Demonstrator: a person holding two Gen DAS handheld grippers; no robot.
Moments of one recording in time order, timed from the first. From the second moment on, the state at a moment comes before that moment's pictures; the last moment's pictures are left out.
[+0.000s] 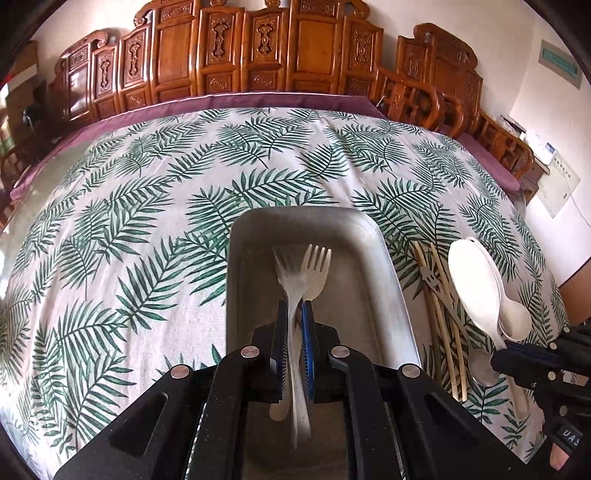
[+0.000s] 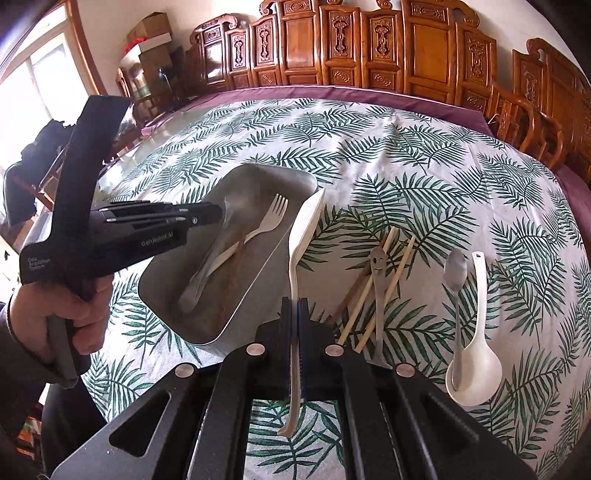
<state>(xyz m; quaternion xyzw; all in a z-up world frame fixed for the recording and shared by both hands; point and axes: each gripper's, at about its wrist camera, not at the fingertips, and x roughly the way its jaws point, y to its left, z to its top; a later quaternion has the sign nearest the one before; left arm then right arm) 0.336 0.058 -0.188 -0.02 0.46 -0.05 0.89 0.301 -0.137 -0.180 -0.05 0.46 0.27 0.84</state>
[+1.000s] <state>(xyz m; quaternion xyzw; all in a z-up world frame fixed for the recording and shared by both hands) 0.264 0.137 -0.130 -0.04 0.41 -0.05 0.91 0.321 -0.031 -0.188 -0.06 0.48 0.30 0.82</state>
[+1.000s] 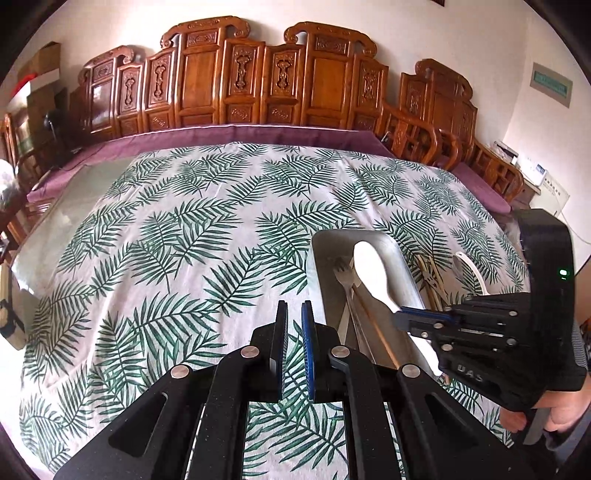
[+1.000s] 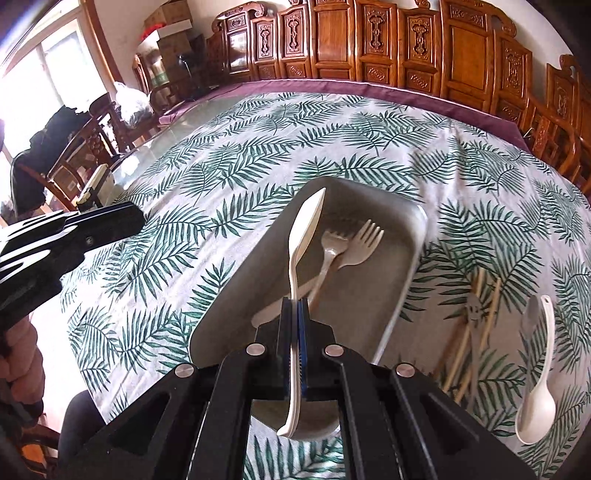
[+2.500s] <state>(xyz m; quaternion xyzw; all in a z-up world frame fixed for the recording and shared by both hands) 0.268 0.055 -0.139 -0.01 0.42 -0.10 0.90 0.310 -0.158 -0.168 -0.06 0.45 0.22 0.87</state>
